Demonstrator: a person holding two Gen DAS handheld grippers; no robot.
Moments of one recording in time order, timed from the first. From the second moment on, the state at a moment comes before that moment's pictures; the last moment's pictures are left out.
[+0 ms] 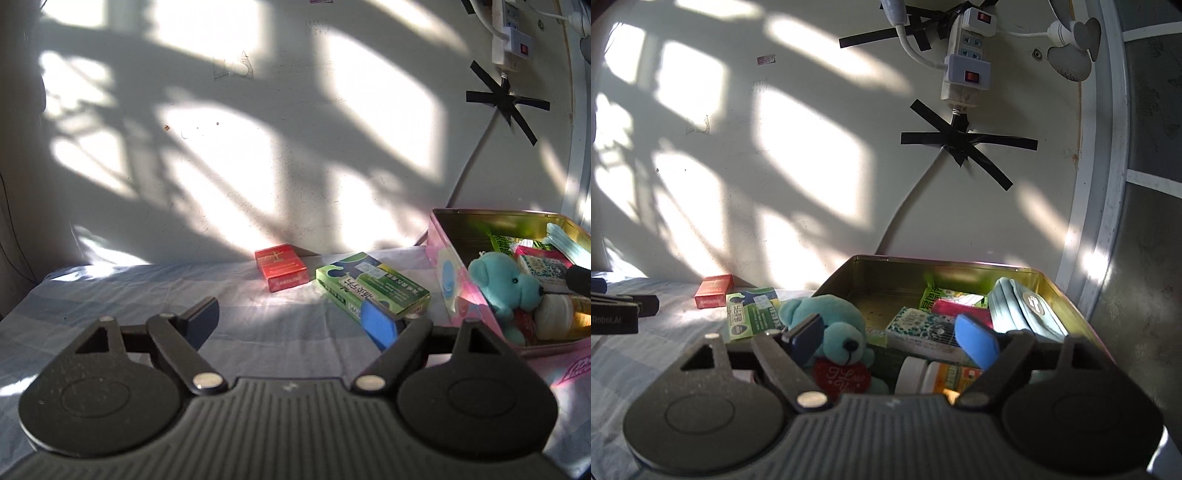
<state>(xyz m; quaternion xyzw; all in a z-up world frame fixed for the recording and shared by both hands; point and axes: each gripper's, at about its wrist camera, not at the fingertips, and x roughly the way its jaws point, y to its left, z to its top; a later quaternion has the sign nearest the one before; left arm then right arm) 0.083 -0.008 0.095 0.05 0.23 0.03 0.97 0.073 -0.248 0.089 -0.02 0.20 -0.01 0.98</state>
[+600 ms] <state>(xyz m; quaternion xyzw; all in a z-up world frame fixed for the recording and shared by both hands) 0.071 0.071 0.067 0.00 0.26 0.07 0.96 0.069 -0.184 0.102 -0.10 0.20 -0.03 0.97</state>
